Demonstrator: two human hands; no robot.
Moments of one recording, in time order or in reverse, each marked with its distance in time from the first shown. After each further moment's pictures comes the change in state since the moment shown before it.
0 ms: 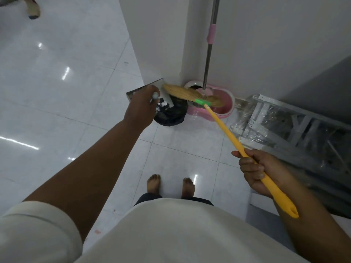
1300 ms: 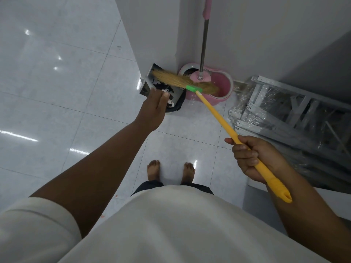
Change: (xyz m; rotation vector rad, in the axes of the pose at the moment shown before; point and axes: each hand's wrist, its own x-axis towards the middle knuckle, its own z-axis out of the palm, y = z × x) left_hand -0.053 0.014 0.047 -0.202 -0.177 -0.162; right_hand -0.004 0.028 -0.009 0.019 -0.062 0.024
